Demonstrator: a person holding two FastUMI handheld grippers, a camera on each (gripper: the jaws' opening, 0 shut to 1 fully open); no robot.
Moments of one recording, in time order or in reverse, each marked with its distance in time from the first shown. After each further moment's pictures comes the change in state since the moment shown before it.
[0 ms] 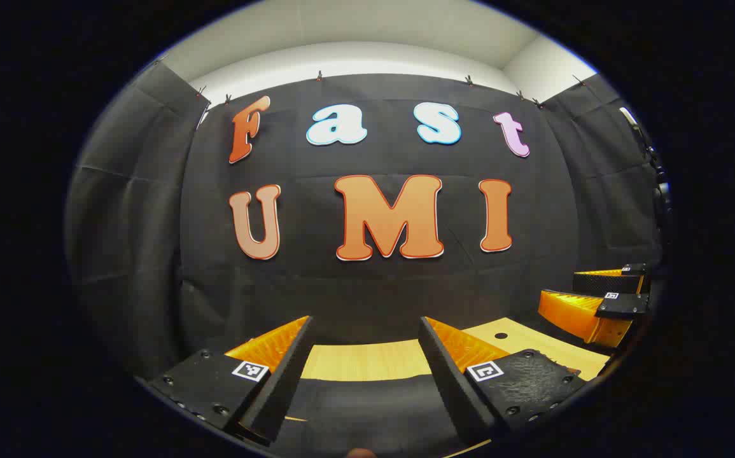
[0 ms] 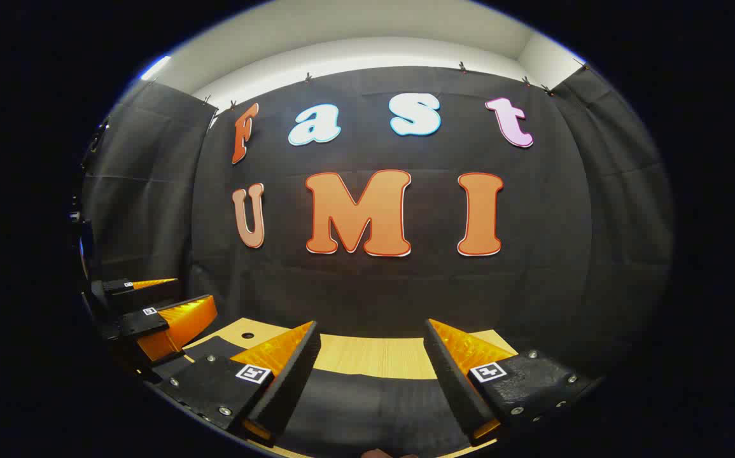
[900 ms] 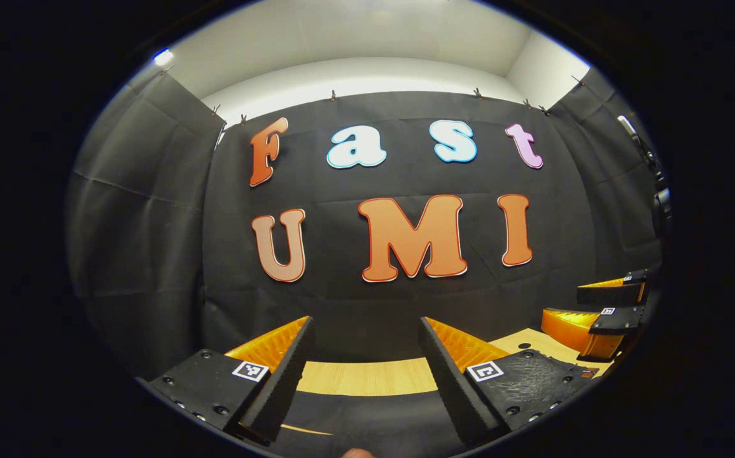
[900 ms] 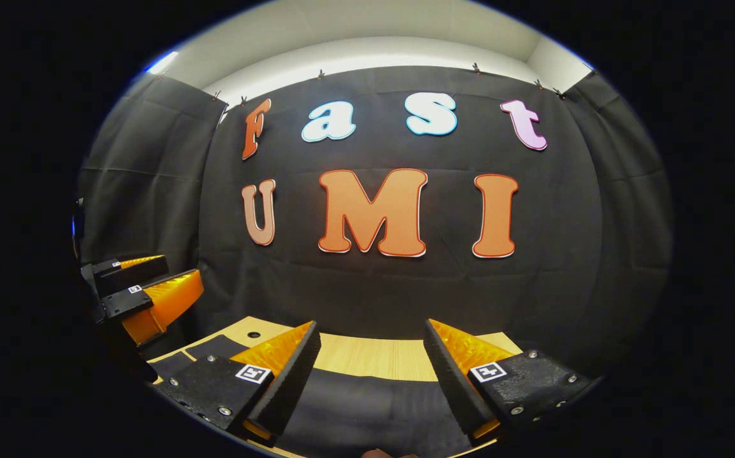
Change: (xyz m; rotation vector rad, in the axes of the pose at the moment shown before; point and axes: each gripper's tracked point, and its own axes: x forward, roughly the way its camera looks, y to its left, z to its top) left arm -0.011 0.043 0.020 0.021 -0.094 0.091; right arm 0.011 0.036 -0.002 -0.038 -0.006 0.039
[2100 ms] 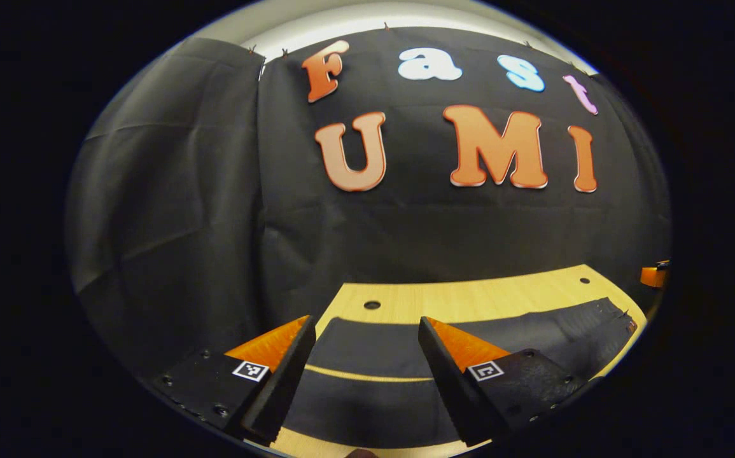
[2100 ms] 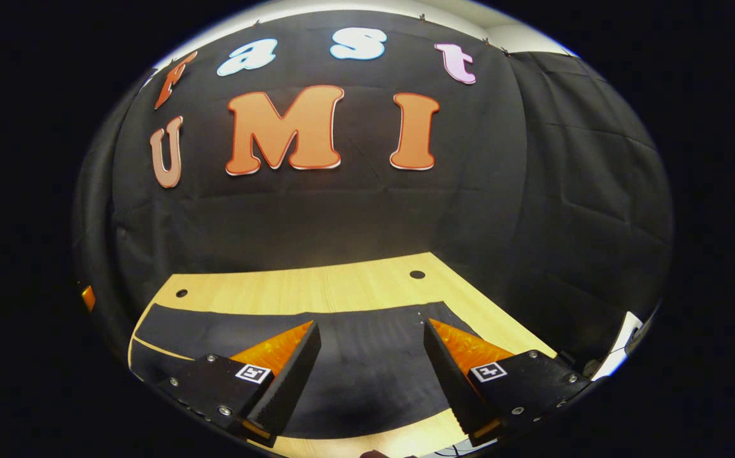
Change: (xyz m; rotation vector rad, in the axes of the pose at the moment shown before) left arm -0.022 0.207 -0.170 0.006 0.466 0.197; right arm -0.021 -0.073 -0.129 0.075 0.428 -0.425
